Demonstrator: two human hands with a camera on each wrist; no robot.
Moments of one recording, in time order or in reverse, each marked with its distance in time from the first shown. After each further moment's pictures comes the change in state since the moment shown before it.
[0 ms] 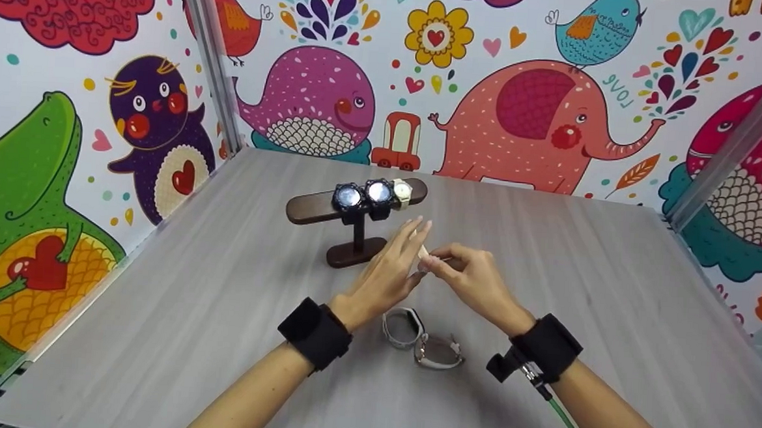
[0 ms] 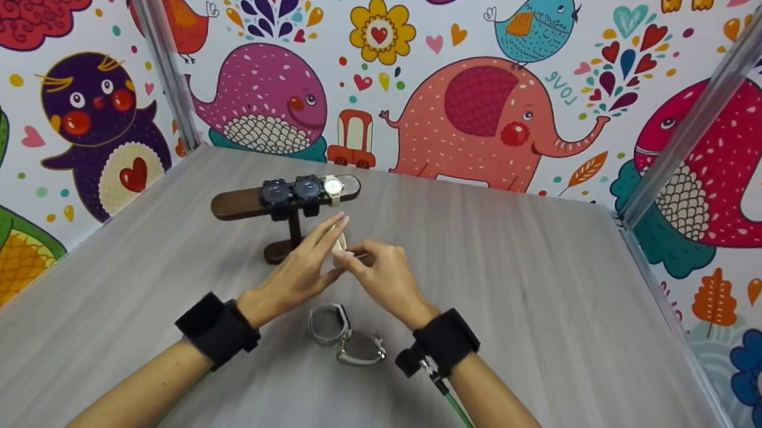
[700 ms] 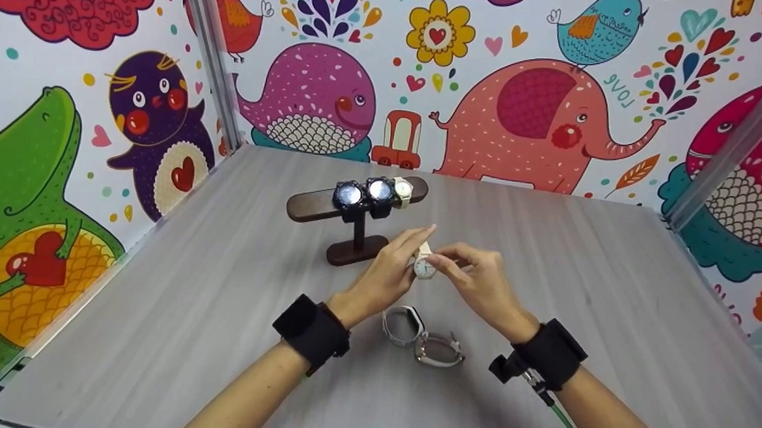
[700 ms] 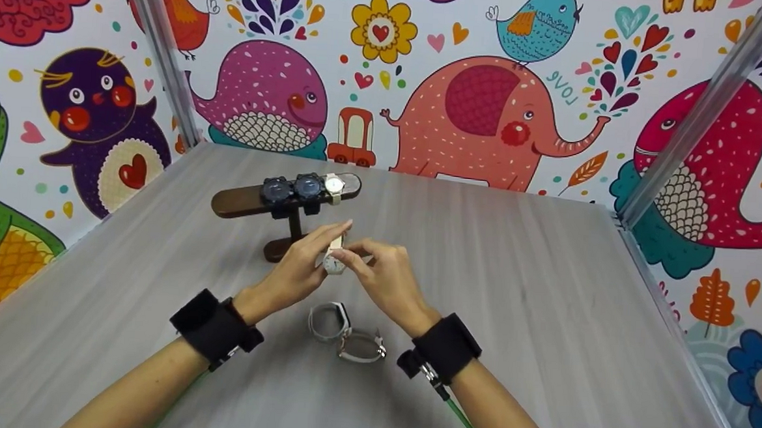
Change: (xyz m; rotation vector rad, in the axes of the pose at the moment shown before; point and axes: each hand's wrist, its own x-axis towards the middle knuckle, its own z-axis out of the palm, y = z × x) left_hand 0.003 0.005 -0.008 -0.328 -0.031 -0.050; right_hand -0.012 -0.038 -0.008 -0.022 0.129 -0.259
